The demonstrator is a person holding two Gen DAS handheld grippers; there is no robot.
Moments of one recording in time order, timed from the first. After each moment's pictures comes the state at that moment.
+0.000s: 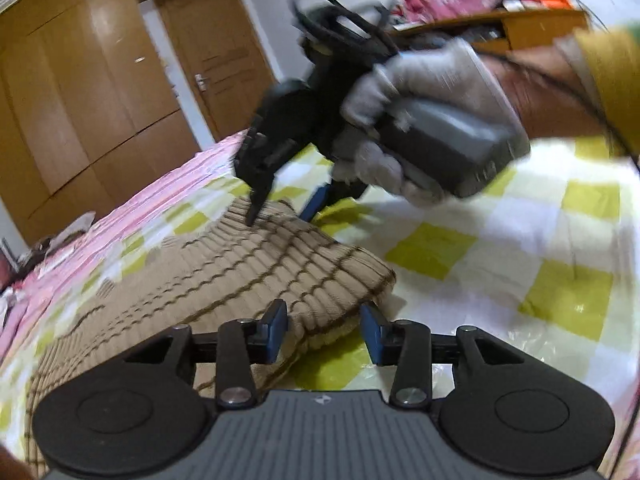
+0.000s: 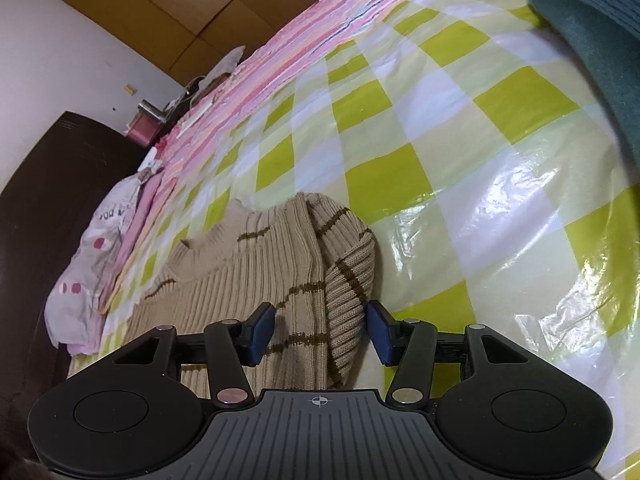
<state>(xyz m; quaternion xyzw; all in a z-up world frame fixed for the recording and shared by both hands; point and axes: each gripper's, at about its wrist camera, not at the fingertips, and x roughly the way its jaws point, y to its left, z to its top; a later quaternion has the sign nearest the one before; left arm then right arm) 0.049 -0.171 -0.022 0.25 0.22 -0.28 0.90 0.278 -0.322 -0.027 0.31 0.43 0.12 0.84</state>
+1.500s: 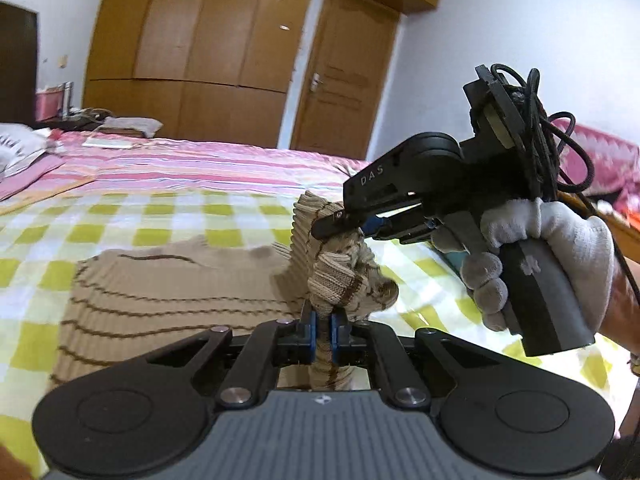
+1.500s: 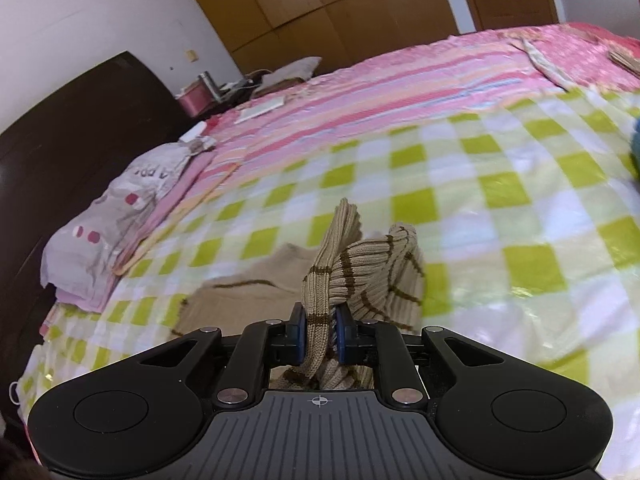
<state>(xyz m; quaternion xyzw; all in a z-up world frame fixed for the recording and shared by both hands) 0.081 -0.019 0.051 -0.08 0.23 -0.21 0.95 0.274 -0.189 0.070 0.16 0.38 0.15 0.90</state>
